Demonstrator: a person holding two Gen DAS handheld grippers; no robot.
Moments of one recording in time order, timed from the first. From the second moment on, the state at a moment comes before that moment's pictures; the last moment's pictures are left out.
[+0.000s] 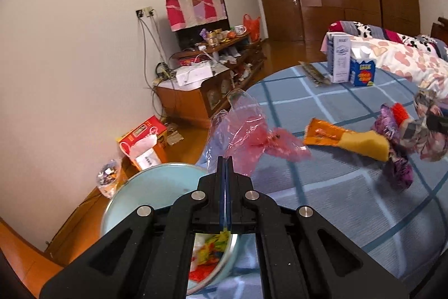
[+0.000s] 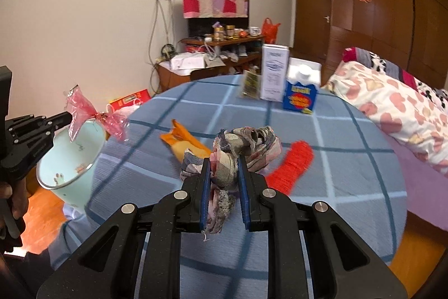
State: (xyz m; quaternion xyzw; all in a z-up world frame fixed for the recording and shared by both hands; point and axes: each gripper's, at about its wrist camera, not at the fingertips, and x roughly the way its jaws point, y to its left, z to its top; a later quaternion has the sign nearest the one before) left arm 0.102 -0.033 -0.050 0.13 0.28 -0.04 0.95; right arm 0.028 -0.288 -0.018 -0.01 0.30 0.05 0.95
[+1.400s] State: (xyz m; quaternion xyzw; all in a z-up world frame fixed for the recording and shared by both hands) left arm 0.094 0.109 -0.067 0.11 0.31 0.09 0.94; right arm 0.094 -0.111 -0.022 -0.11 0.31 0.18 0.93
